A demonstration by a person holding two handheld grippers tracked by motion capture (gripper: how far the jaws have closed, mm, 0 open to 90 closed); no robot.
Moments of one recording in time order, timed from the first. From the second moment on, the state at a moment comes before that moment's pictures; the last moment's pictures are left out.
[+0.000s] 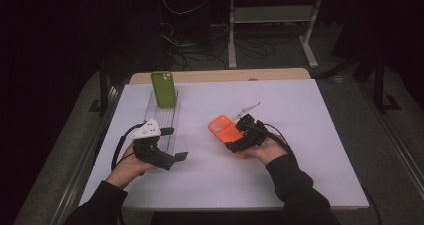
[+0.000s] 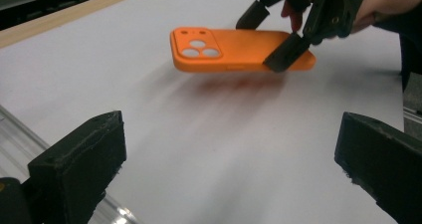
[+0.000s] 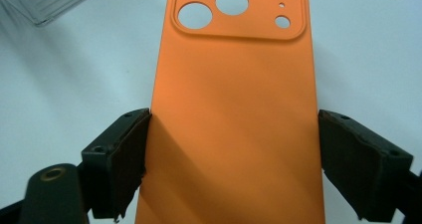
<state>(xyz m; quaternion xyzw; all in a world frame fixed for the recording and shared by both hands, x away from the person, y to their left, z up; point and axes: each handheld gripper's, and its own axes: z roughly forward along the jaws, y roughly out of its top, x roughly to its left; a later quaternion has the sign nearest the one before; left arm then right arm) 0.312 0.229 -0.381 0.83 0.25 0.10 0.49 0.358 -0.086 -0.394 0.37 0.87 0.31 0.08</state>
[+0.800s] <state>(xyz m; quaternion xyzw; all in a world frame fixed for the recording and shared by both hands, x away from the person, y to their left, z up) 0.348 0.159 -0.365 0.89 0.10 0.05 0.44 0.367 -0.120 -0.373 0.14 0.94 0.32 0.04</state>
